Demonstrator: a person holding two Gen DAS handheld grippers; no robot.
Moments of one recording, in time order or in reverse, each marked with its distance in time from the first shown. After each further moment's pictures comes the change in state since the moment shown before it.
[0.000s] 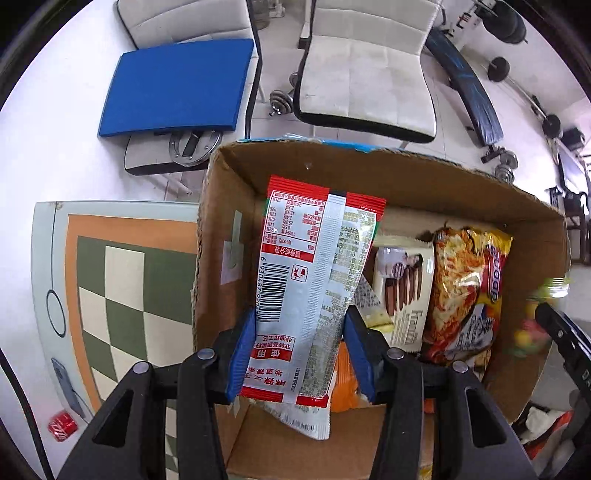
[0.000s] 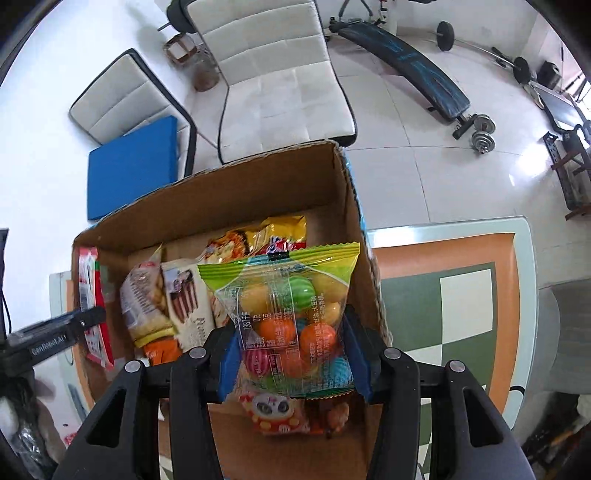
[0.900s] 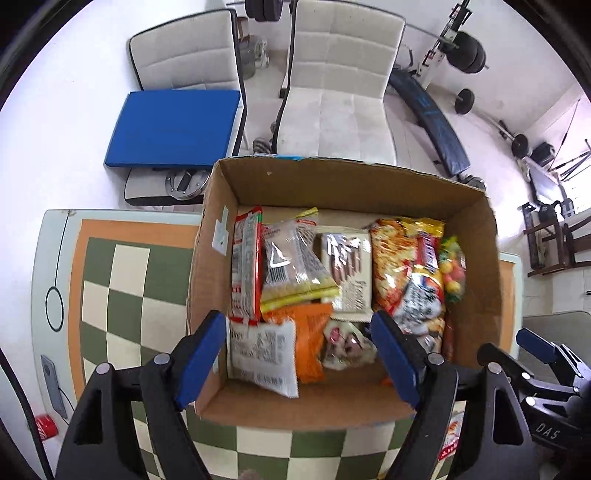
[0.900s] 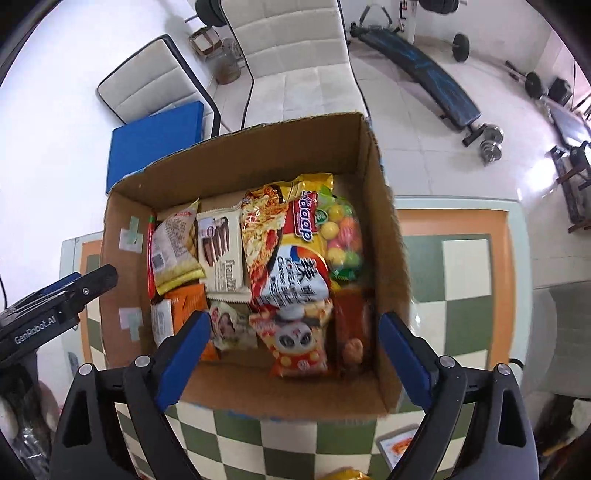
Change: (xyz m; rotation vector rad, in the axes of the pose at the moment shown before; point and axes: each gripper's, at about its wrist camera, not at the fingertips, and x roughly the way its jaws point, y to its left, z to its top) left arm -0.076 -0.017 -0.083 0.032 -0.225 -0.065; right arm -0.046 0.021 -0.066 -0.090 -0.018 0.026
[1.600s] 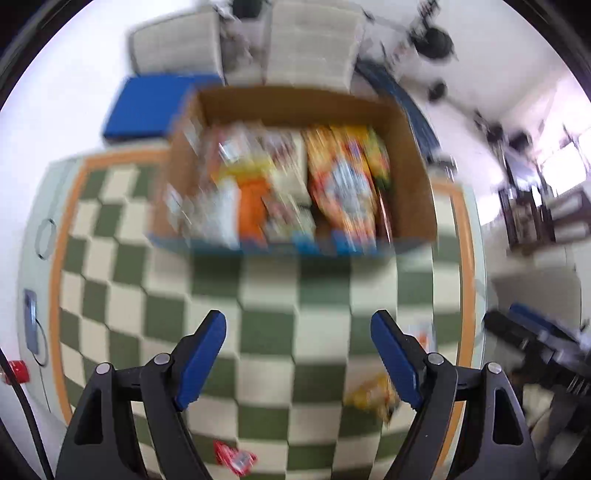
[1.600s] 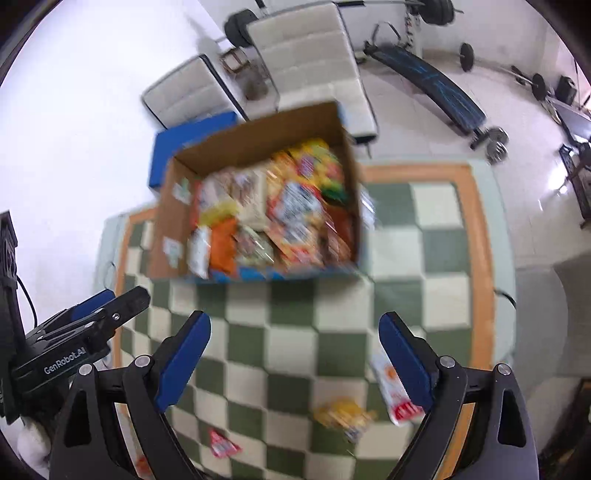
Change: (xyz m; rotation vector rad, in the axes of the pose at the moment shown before) left arm -0.036 -0.068 -0.169 0.030 0.049 -0.069; right arm -0.091 -0.051 -0.134 -0.005 -0.056 0.111
